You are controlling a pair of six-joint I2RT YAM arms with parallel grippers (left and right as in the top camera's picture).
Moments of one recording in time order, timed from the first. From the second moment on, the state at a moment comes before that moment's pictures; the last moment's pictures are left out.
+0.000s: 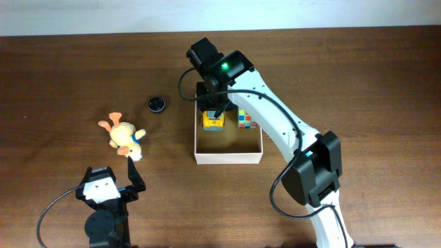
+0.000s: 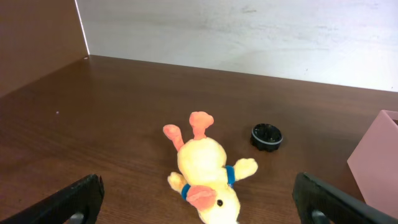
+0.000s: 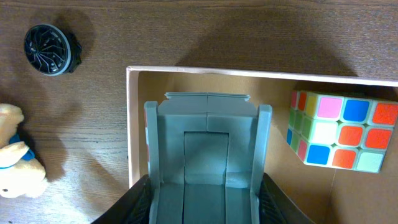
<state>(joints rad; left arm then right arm) 0.09 0.01 0.07 -0.22 -0.15 -0.07 0.62 2.25 2.21 -1.25 0.00 0.61</state>
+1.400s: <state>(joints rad) 0.09 0.01 0.07 -0.22 -0.15 -0.07 0.64 2.31 2.21 -1.23 0.03 0.60</state>
